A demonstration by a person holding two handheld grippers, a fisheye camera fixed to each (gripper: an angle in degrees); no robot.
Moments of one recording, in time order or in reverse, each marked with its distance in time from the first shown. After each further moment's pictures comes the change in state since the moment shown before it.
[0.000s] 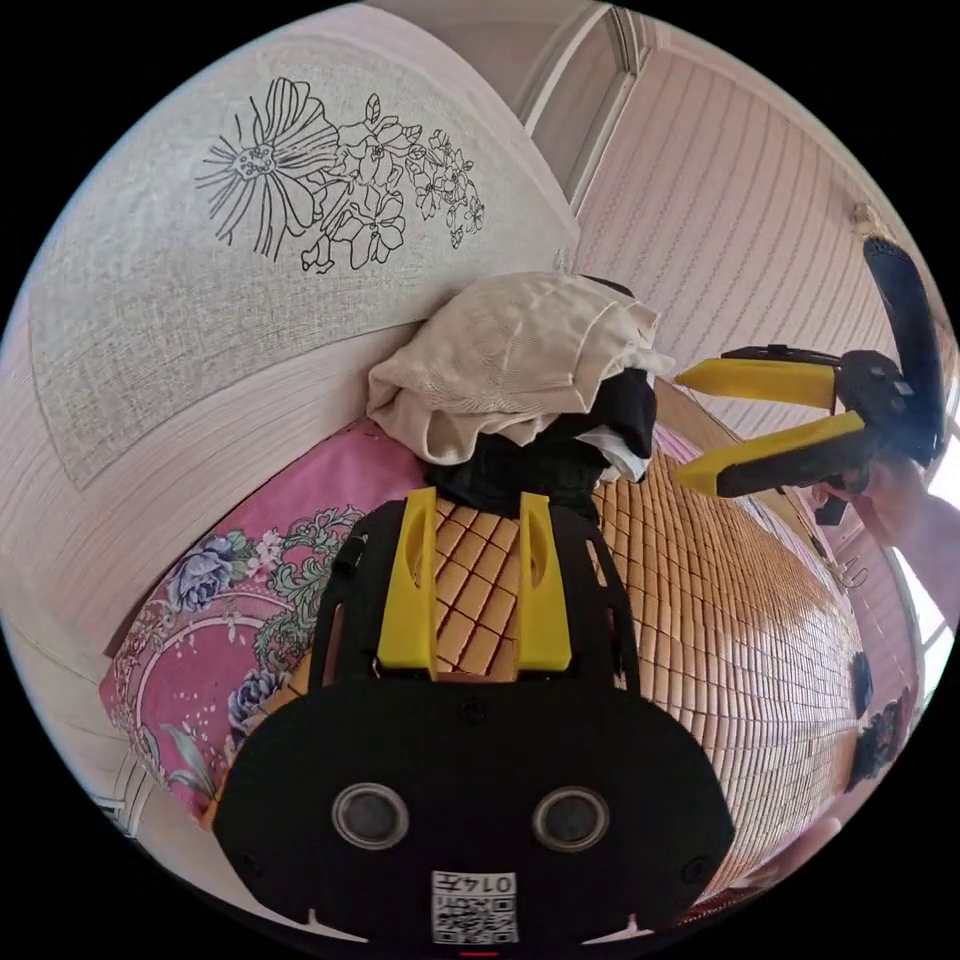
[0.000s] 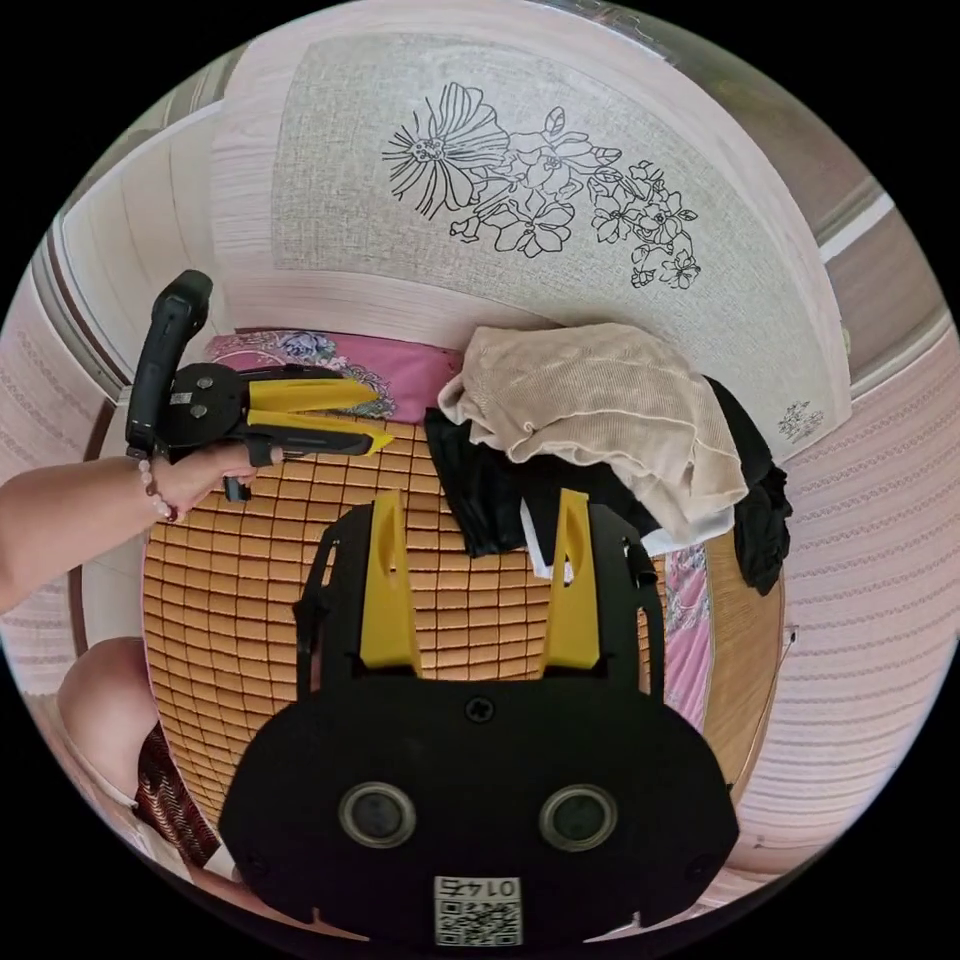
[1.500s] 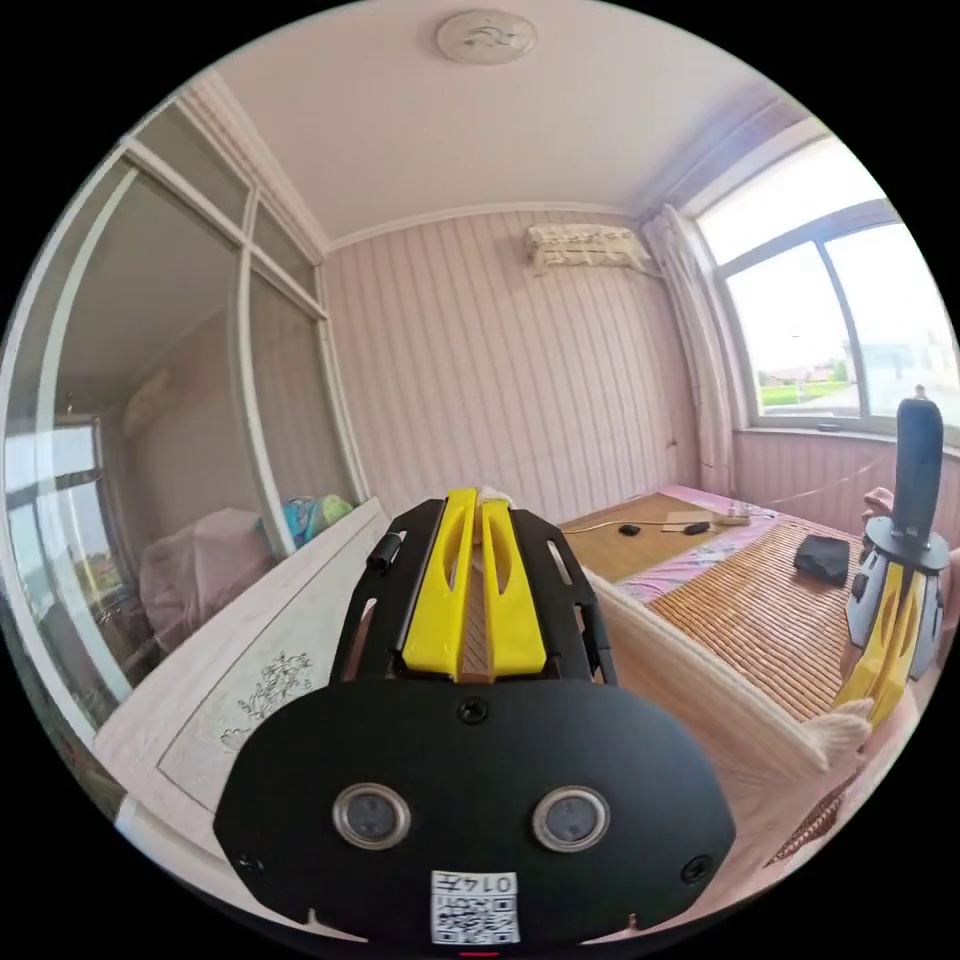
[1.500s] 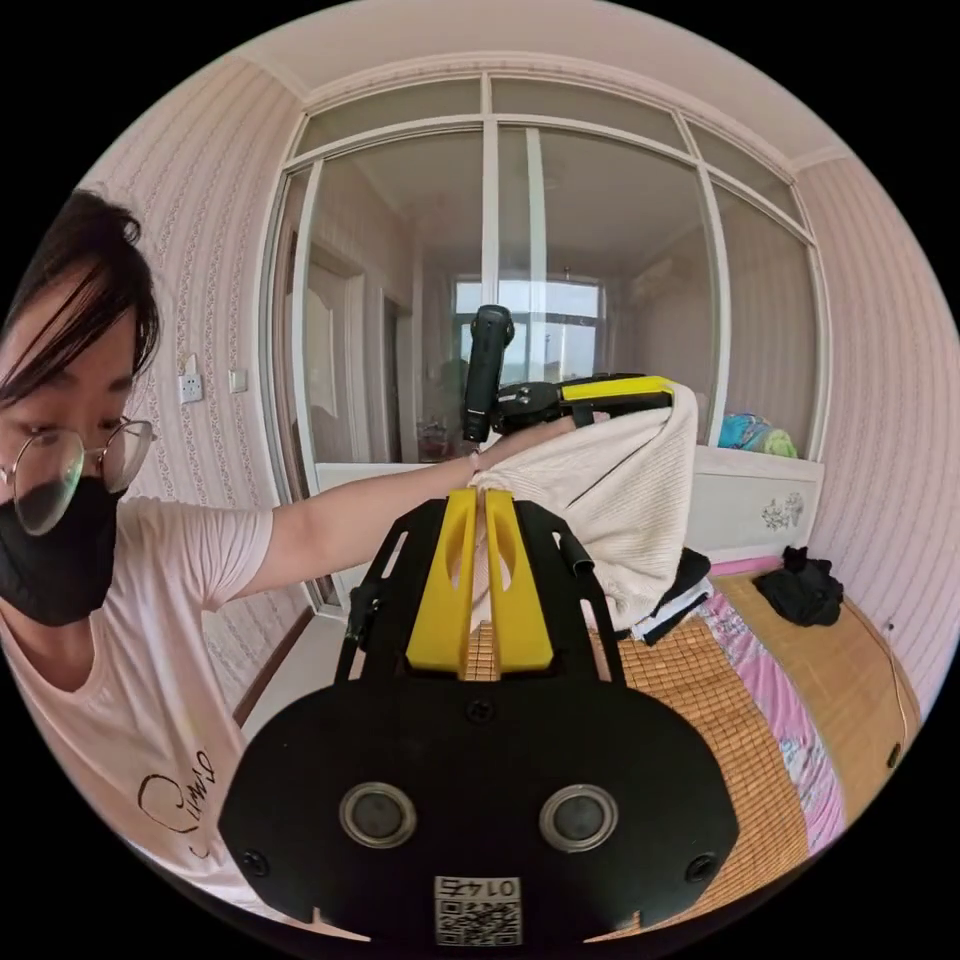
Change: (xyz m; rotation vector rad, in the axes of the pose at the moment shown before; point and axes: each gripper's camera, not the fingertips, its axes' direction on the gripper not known) left arm 0.471 -0.022 -0.528 0.541 0.307 0.785; right arm 0.023 0.505 -0.545 0.871 -0.277 0.324
